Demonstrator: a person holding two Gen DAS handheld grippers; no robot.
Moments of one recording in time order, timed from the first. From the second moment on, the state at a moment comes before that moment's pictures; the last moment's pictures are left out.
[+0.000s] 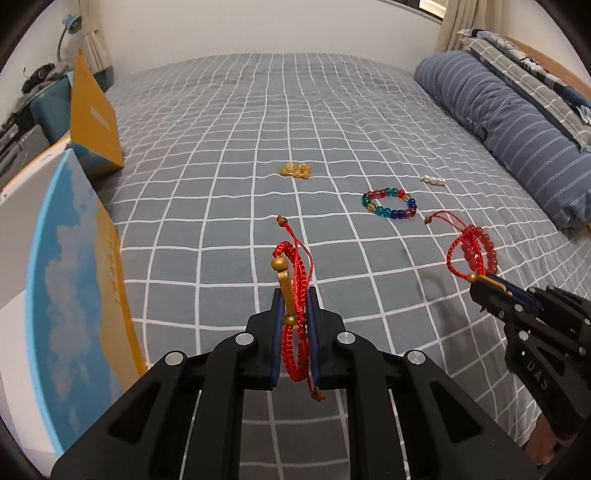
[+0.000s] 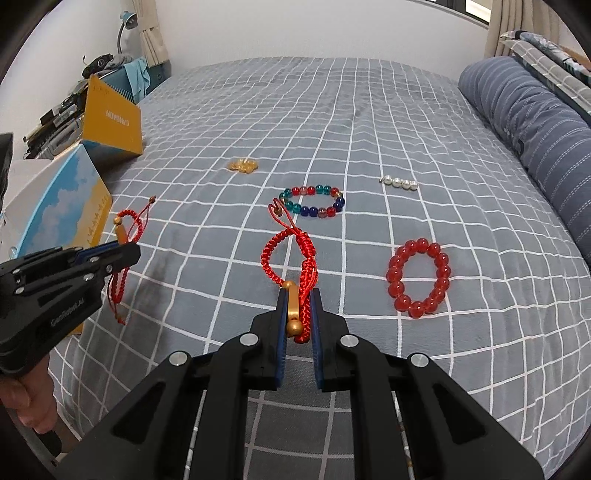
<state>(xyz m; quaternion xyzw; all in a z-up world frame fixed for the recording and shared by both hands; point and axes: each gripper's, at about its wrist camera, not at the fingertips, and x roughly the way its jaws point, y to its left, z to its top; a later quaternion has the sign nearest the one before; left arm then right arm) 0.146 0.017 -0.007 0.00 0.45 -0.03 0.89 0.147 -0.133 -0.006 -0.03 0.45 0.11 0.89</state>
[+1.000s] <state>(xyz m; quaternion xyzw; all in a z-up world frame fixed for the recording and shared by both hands) 0.084 0.102 0.085 -0.02 0.40 0.03 0.92 0.137 -0.064 0.079 -0.02 0.38 0.15 0.91</state>
